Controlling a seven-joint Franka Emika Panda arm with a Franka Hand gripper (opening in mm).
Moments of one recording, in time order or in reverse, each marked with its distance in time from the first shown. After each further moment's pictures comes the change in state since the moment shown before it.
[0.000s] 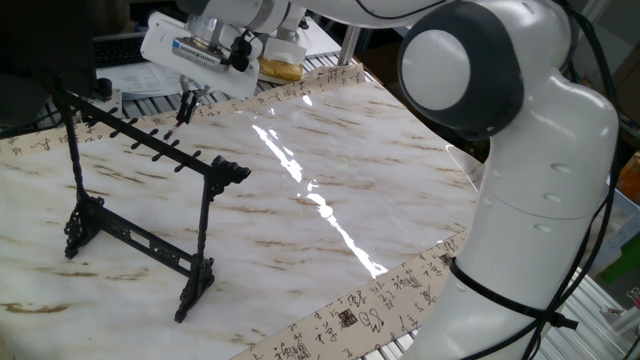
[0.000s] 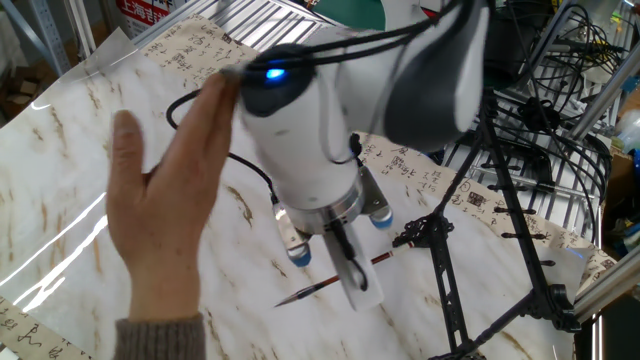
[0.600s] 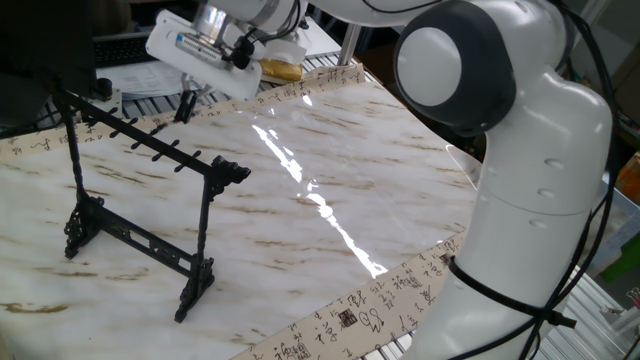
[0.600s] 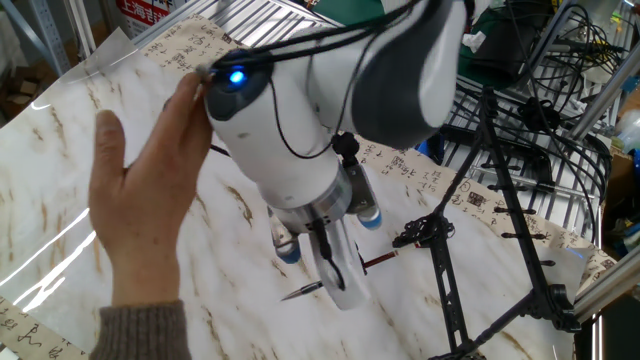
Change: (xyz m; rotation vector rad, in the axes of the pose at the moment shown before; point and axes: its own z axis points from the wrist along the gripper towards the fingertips) arm 0.002 -0.001 -0.002 -0.058 0.143 0.134
